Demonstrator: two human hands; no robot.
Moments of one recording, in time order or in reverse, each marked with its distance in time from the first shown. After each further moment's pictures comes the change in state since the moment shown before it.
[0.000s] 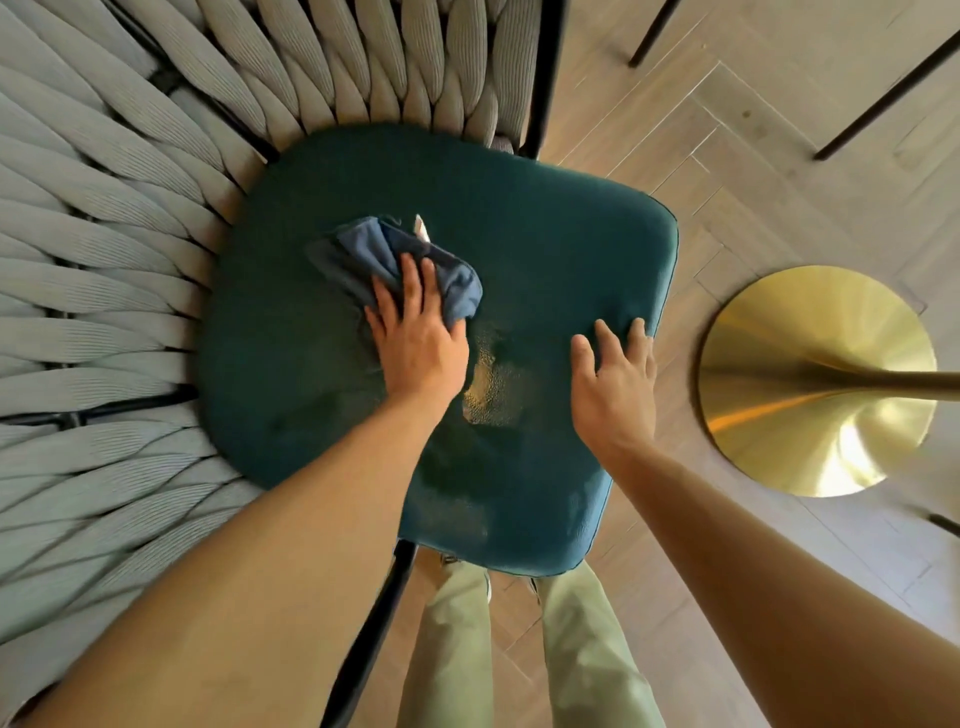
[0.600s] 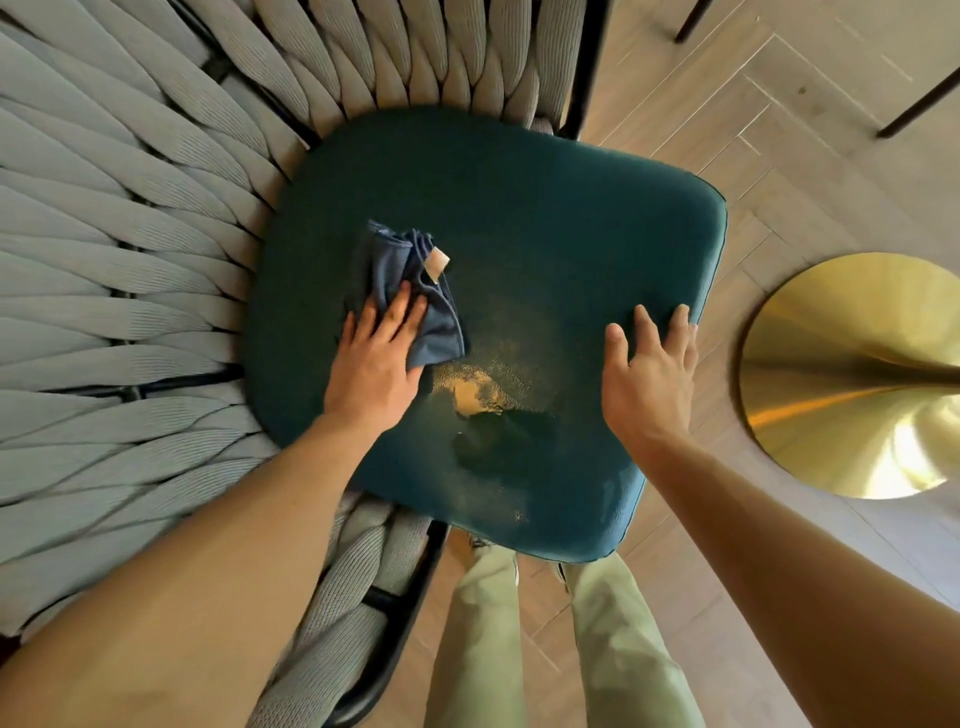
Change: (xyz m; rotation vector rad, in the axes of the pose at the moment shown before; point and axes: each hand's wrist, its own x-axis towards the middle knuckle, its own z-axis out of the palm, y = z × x) left_hand -0.021 -0.107 -0.014 0.292 -0.047 0.332; right_hand -0.002 0.003 0.011 -0.044 0.056 -0.014
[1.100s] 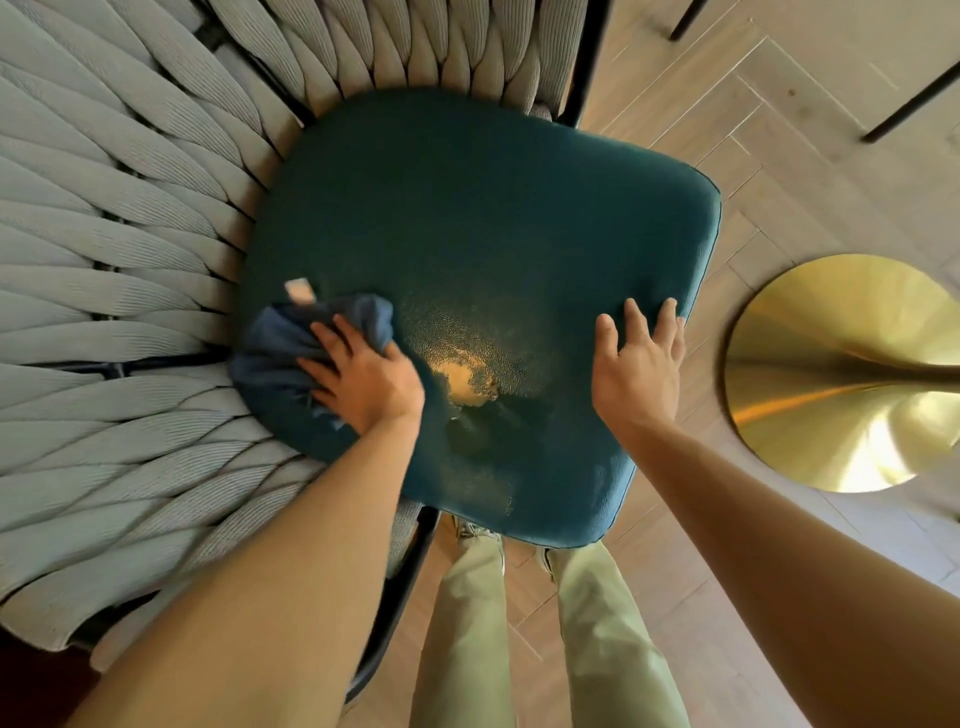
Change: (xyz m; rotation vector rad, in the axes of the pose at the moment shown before) left_hand -0.012 0.052 0.001 -0.518 0.022 -0.969; right_hand -0.001 0.002 0.006 -0.024 -0.006 0.002
